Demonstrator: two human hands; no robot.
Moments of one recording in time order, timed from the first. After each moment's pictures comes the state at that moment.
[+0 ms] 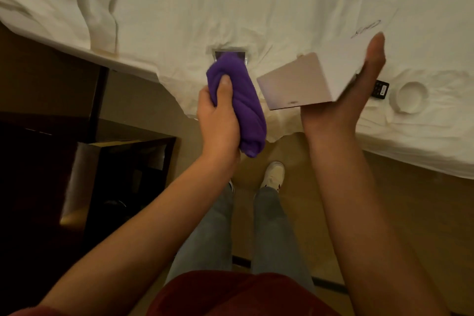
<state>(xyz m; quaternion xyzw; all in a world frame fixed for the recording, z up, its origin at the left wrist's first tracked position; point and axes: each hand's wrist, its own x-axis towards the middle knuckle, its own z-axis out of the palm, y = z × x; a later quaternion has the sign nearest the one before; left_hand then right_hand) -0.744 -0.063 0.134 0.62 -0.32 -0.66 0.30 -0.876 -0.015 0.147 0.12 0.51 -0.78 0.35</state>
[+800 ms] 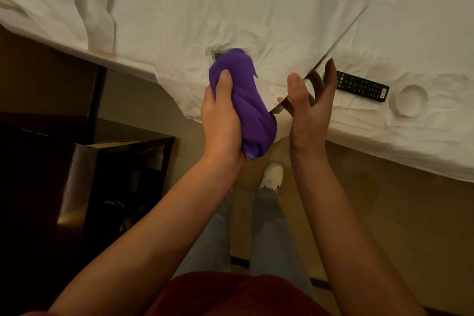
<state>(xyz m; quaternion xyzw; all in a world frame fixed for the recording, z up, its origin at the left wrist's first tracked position) -0.755 -0.070 0.143 0.63 -0.25 -0.69 0.28 -0.848 -0.006 0.113 -0.04 0.70 -0.63 0.33</state>
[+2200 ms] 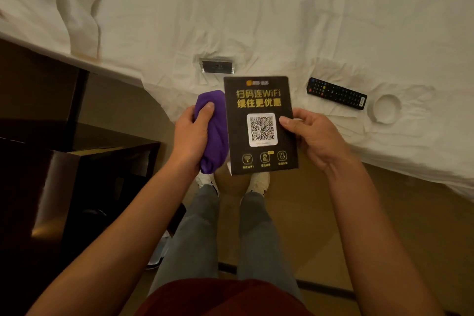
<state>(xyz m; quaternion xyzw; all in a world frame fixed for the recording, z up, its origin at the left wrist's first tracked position) -0.709 -0.089 0.089 0.63 -0.38 -0.65 0.16 -0.916 0.043 0.090 -0.05 0.65 -0.46 0.60</state>
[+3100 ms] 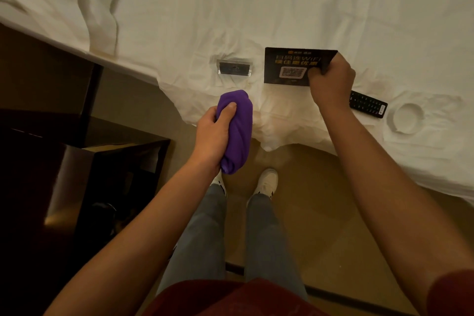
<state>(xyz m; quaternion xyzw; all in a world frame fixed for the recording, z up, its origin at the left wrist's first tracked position) -0.718 -0.093 0.083 0.62 -0.35 -0.68 0.16 -0.966 -0.059 0.031 -0.27 0.89 -0.31 0.19</state>
